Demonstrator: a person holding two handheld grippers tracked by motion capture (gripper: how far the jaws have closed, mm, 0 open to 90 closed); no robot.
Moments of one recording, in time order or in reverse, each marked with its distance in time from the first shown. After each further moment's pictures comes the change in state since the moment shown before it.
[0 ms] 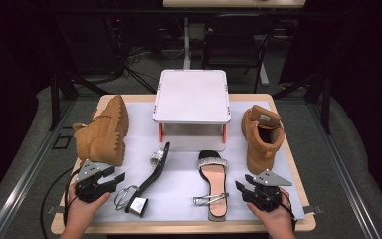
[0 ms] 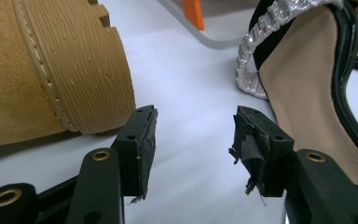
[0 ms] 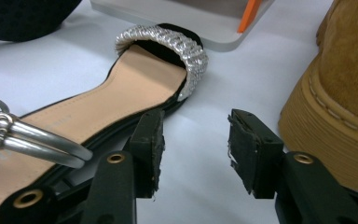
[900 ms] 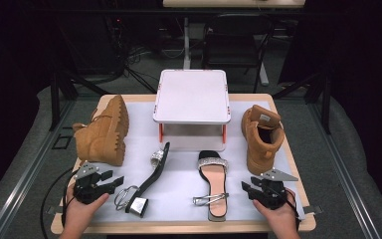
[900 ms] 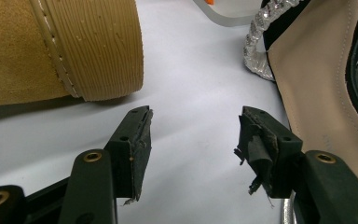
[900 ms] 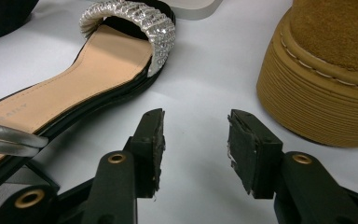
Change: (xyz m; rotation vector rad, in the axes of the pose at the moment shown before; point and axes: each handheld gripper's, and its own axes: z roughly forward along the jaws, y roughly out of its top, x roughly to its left) left arm 0.006 -0.005 -0.002 0.063 -0.019 -0.079; right arm -0.022 -0.008 0.002 0.087 -0.003 0.128
